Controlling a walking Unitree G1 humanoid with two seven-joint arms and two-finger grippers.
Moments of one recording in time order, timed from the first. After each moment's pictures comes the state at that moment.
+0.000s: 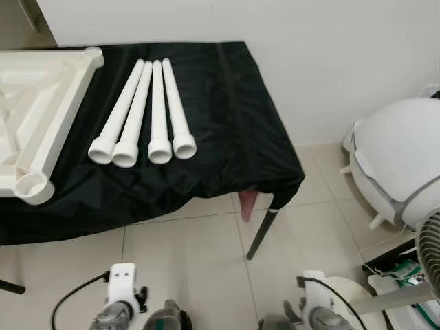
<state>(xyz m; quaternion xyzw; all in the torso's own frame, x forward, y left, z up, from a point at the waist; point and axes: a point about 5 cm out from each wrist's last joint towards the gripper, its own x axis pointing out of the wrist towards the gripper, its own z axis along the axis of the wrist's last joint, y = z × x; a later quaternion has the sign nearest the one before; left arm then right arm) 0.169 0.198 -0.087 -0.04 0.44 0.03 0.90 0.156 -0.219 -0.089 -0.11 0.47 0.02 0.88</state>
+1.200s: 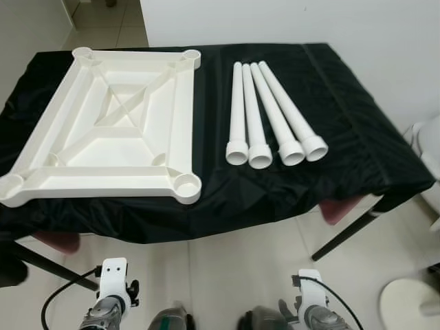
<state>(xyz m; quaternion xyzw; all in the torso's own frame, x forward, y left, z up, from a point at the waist) 0.181 0.203 -0.080 -0.03 0.42 0.03 0.91 0.154 -0.214 -0.090 -0.11 0.47 0.03 0.87</state>
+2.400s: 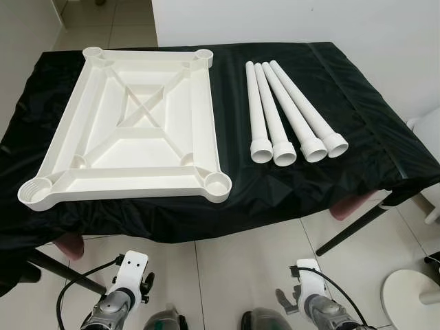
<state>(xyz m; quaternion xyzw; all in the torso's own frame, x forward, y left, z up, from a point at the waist) 0.193 0.206 -0.065 0.09 0.34 -0.07 0.93 0.190 -0.197 -0.073 -0.08 0.41 0.17 0.89</state>
